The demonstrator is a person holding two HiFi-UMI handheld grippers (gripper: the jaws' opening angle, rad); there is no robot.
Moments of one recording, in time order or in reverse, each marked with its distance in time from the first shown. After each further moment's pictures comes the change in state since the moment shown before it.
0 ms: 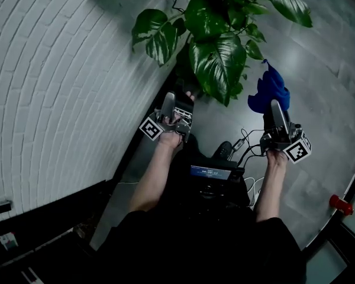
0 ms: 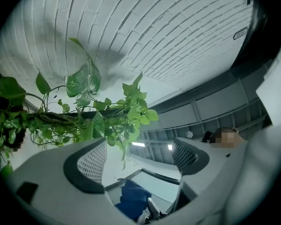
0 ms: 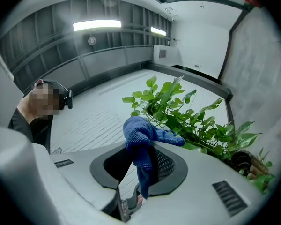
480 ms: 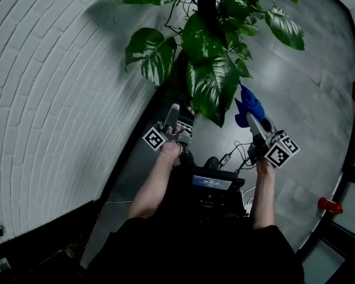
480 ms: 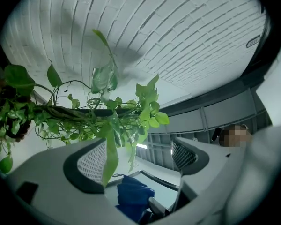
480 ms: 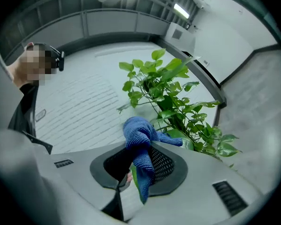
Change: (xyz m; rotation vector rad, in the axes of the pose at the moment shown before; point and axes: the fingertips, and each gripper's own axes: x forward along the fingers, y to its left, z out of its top) left arm 0.004 0.063 0.012 -0.094 -0.014 0.050; right arm 0.050 -0.026 -0.060 -0.269 0.346 -0.215
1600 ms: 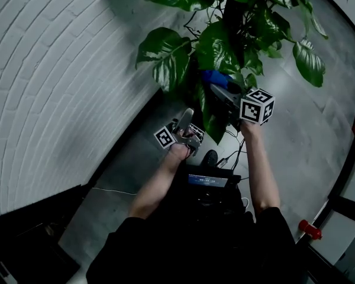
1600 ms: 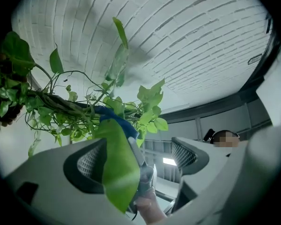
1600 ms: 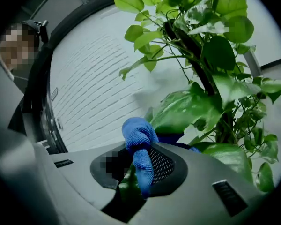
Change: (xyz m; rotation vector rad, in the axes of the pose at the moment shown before) left arm 0.034 0.031 -0.002 -0.109 -0.070 -0.094; right arm 0.228 0.007 -0.031 -0.139 0.422 0.324
